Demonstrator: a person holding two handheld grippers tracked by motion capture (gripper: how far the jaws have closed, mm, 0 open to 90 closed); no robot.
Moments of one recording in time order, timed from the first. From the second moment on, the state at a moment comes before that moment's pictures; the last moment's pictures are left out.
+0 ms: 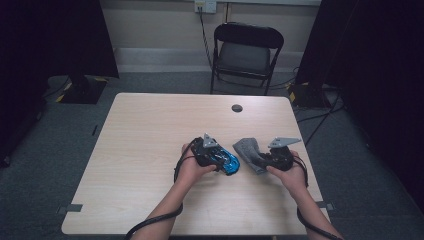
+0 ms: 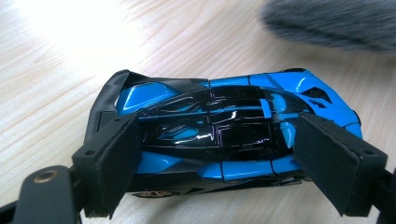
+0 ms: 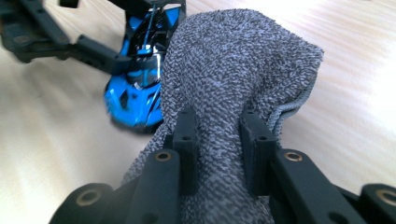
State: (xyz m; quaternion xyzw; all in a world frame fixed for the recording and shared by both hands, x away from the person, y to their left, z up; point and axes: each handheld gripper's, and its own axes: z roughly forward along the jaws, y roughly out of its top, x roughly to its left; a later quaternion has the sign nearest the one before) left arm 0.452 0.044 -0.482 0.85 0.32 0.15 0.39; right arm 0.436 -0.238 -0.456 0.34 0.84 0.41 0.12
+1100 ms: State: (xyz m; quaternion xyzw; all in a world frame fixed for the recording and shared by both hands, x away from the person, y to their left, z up) left arm 0.452 0.045 -0.483 0.84 0.32 0.16 0.40; right arm 0.505 -0.171 -0.477 0.36 0.84 0.38 0.13
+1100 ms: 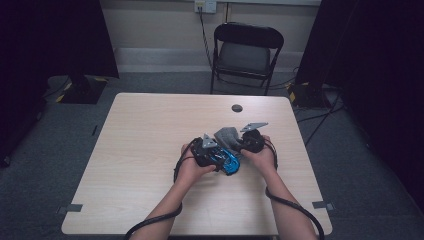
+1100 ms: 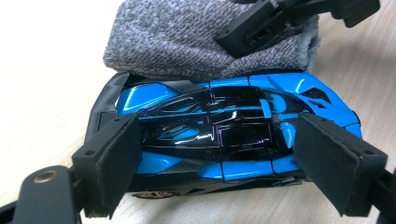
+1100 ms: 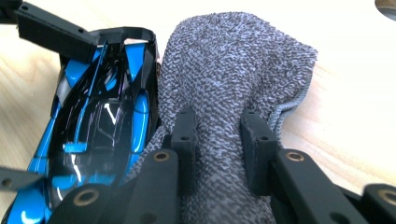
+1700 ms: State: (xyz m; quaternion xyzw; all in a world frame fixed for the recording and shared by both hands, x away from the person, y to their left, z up) left arm 0.452 0.045 -0.483 0.84 0.32 0.16 0.40; right arm 0.505 -0.155 -0.484 0.36 0.85 0.37 0.12
